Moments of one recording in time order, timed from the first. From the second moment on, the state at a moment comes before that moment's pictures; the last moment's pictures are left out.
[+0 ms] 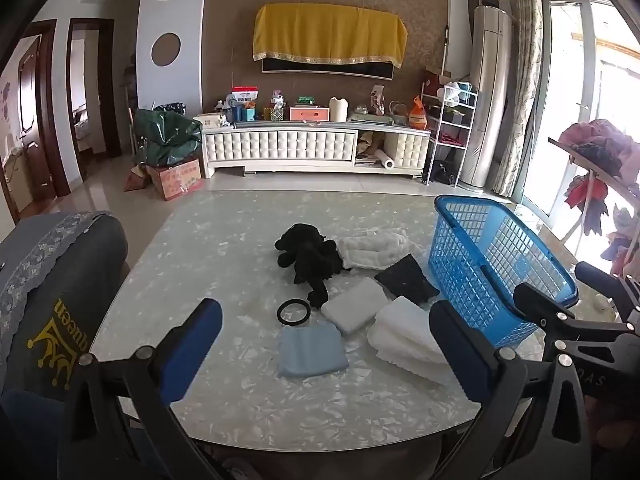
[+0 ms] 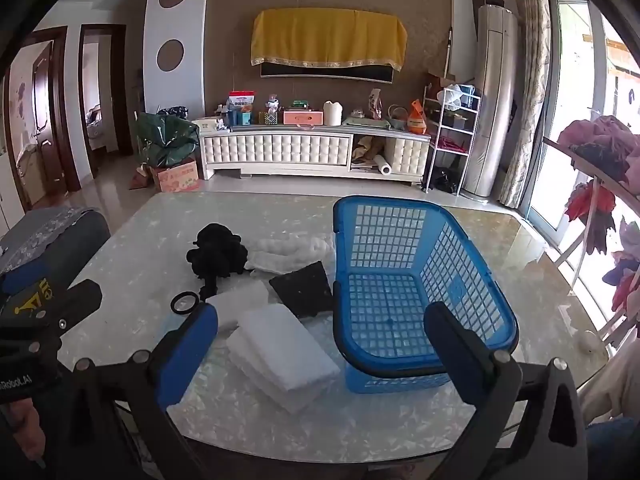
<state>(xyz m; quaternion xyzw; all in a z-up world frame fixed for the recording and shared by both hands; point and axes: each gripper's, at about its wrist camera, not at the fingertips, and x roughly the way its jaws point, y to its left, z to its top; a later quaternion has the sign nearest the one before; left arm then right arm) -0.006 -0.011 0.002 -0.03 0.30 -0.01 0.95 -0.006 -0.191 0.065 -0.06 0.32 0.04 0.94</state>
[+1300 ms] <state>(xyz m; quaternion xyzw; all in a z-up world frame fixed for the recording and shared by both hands) -0.004 -0.014 0.001 -0.02 0.30 -0.02 0.95 -0.007 -0.196 0.064 -0.05 0.33 0.04 0.94</state>
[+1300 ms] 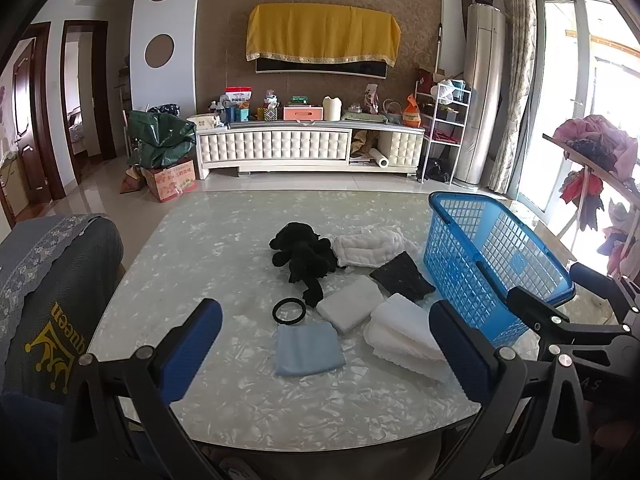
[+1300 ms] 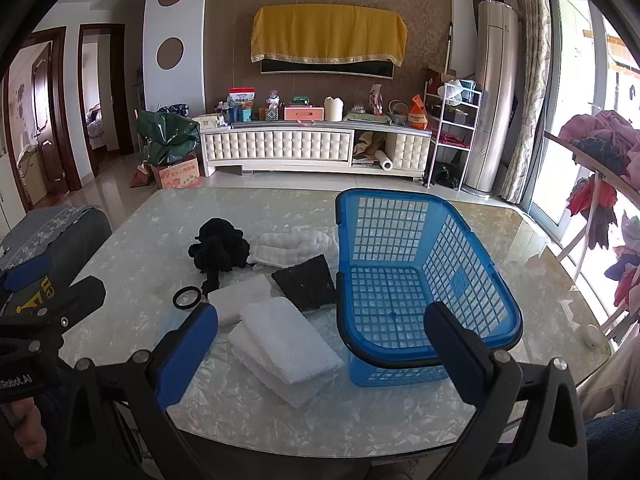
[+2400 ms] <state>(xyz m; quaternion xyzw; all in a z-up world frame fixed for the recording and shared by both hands) 0.007 -0.004 0.024 -0.02 0.31 -0.04 0.95 0.007 -0.196 0.081 -0.06 0.33 0.07 0.94</state>
